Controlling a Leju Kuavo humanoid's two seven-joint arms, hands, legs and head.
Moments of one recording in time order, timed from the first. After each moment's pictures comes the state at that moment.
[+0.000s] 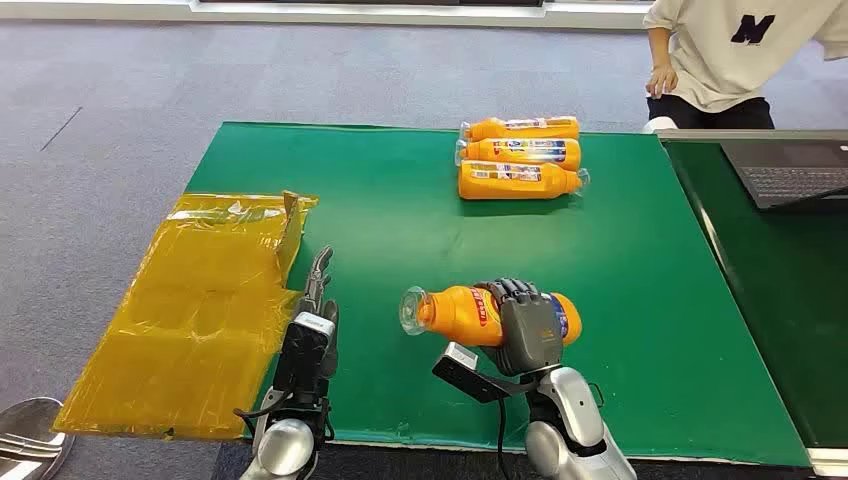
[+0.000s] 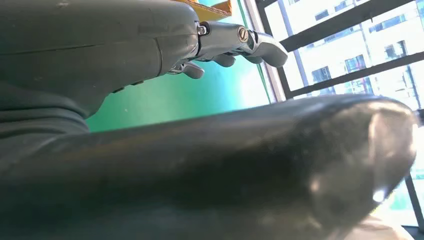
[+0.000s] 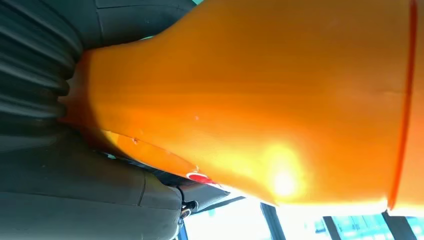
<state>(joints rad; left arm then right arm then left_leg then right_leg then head) -0.07 -0.23 -0.32 -1.25 -0.28 0.26 -0.40 -0.17 0.08 0.45 -1.33 1.08 -0.60 -0.19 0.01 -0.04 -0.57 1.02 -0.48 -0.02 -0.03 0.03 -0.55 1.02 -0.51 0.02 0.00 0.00</state>
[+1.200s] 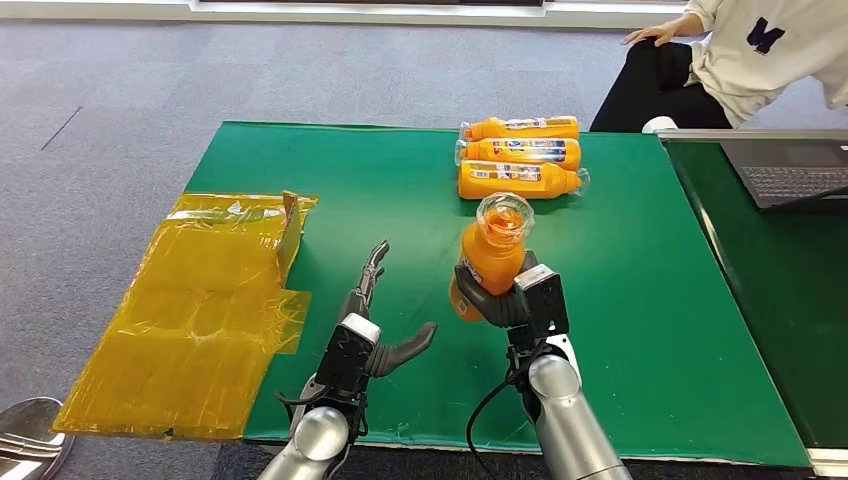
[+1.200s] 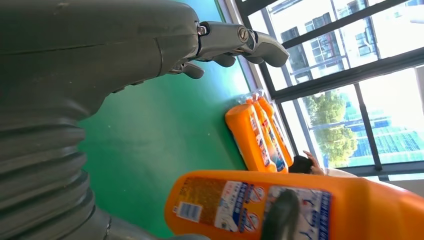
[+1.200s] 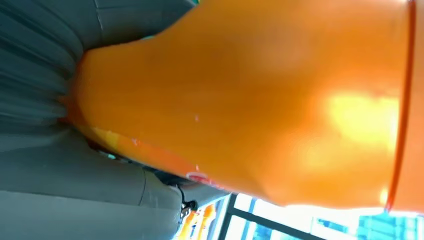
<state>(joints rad) -0.17 -0.25 -0.43 -1.11 -0.22 0.22 -0.50 -0.32 0.25 0.25 -1.13 0.19 -0.22 -0.58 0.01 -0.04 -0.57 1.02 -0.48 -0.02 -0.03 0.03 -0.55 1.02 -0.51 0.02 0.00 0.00</state>
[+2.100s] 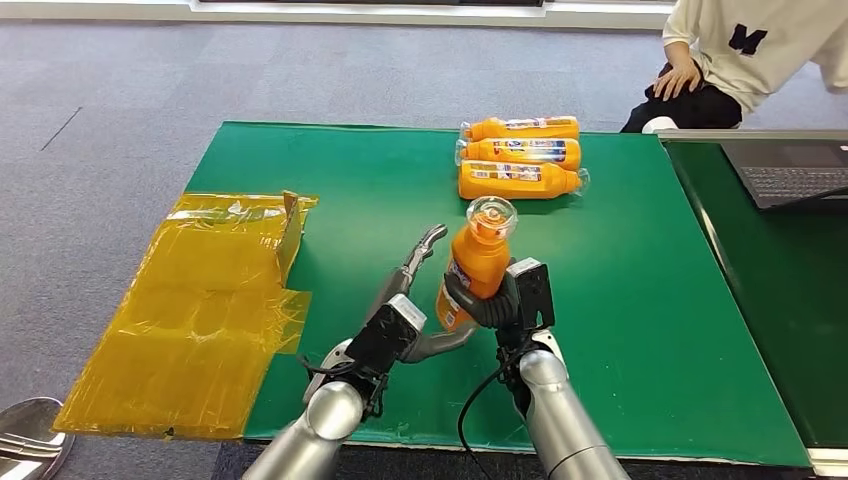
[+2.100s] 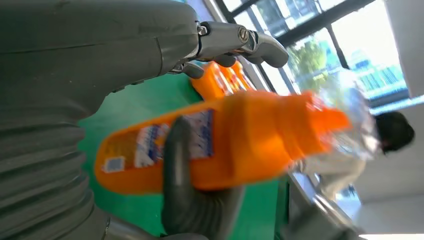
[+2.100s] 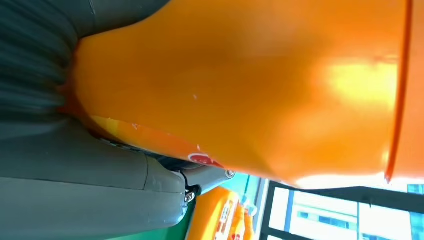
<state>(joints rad) -0.30 -0.25 -0.53 -1.13 -0.27 0.04 -0.38 -0.40 0.29 0.20 -0.91 0.16 -0.13 -0.60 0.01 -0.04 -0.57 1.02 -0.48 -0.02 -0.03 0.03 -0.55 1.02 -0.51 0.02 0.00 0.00</state>
